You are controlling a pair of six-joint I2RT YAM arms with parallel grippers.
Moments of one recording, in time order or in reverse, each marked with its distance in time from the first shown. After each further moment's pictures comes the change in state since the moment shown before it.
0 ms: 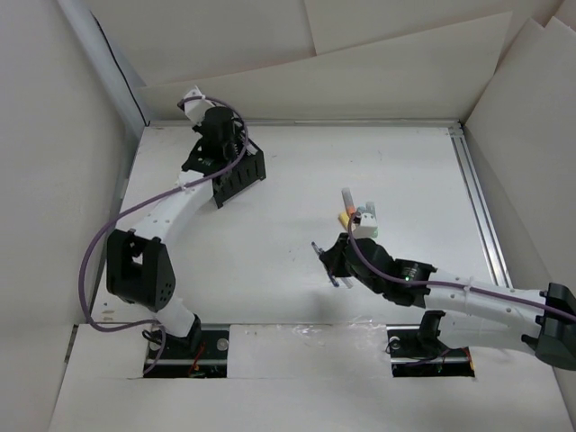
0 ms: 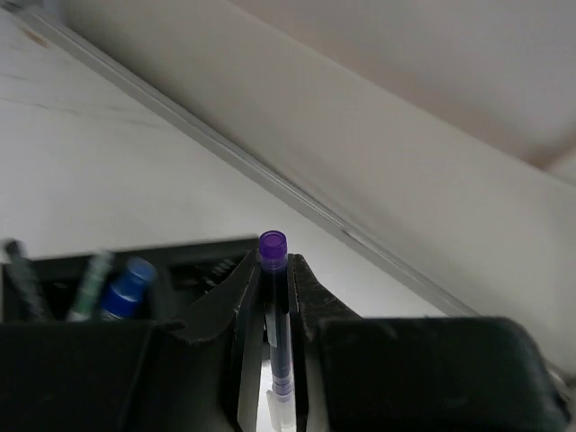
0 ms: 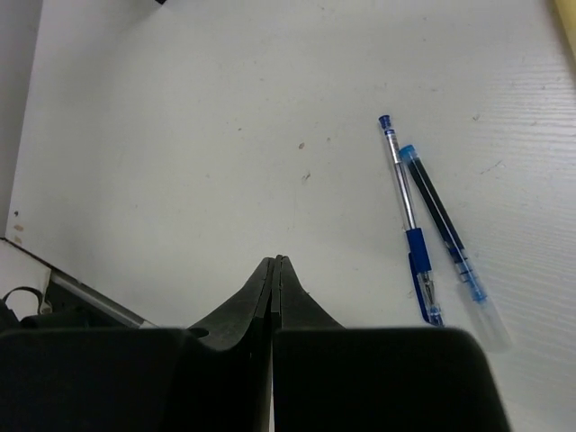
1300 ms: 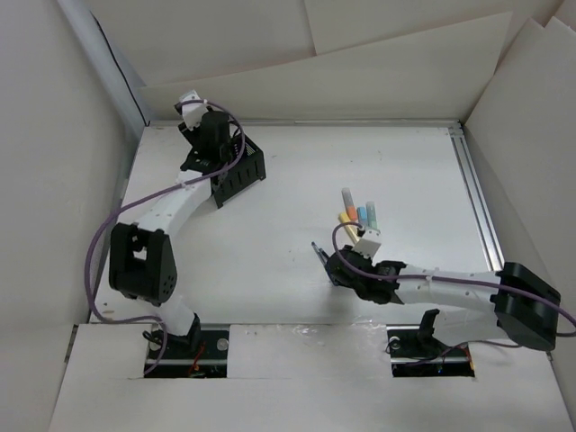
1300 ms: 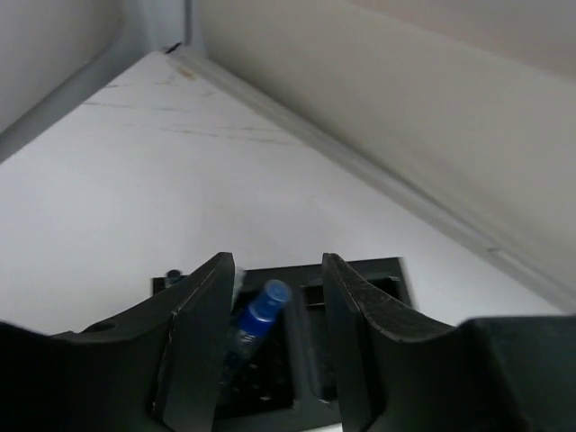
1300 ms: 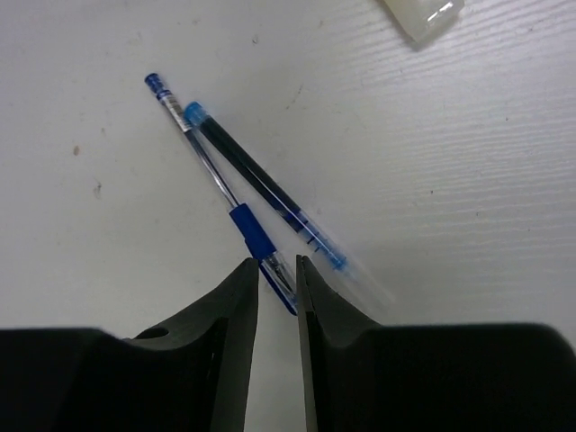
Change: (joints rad) left arm 0.077 0.103 -0.015 0.001 -0.229 0.249; right arm 0.000 0.200 -0.045 -0.185 0.182 0.305
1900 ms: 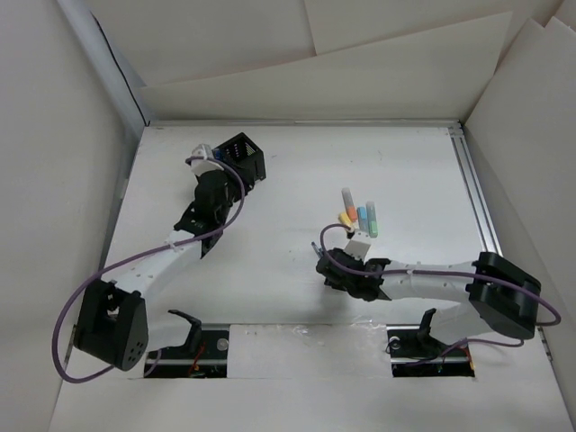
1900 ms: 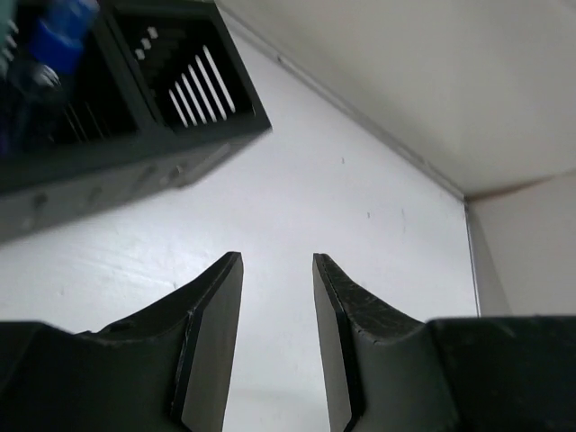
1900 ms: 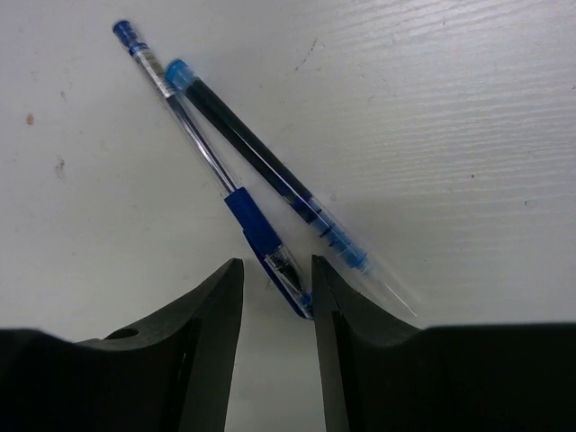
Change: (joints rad) left arm -0.089 -0.444 -0.547 0.218 0.509 -0.366; right arm 0.000 0.143 0.047 -0.003 -0.063 0.013
